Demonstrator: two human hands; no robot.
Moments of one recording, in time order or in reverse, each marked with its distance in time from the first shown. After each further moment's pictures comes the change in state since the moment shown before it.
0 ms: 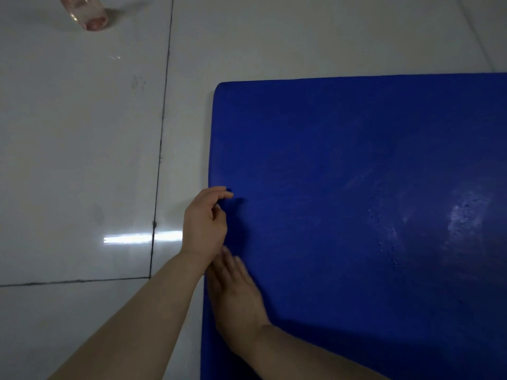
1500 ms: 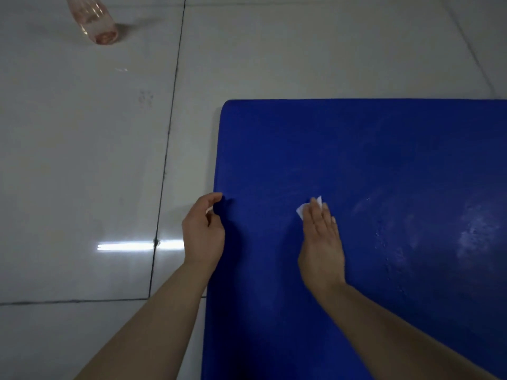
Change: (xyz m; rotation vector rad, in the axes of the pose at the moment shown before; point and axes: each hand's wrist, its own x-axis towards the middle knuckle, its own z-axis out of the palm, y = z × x) left_hand 0.020 -0.004 0.006 -0.241 0.144 -0.234; right_hand 0.039 0.137 -0.041 -0.026 0.270 0.432
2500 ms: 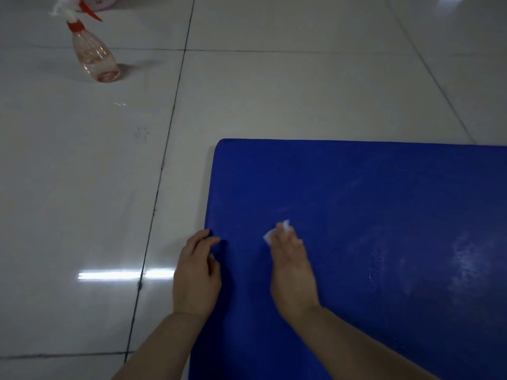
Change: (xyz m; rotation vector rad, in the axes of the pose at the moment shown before) left_hand 0.003 -0.015 0.005 0.334 -0.022 0.266; right_hand 0.037 -0.024 0.013 0.008 -0.088 -0.180
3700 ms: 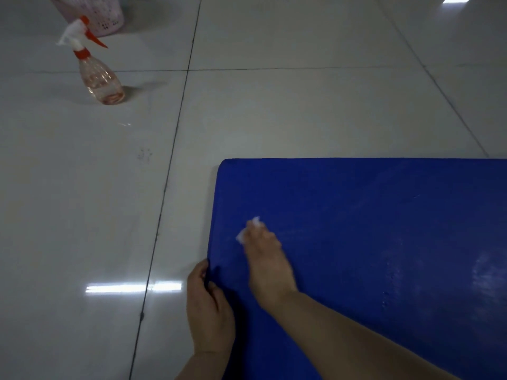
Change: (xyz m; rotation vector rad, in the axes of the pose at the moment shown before) left_hand -0.005 0.023 0.025 -0.264 0.221 -0.300; right_hand 0.063 -0.026 -0.004 -0.008 -0.091 -0.179
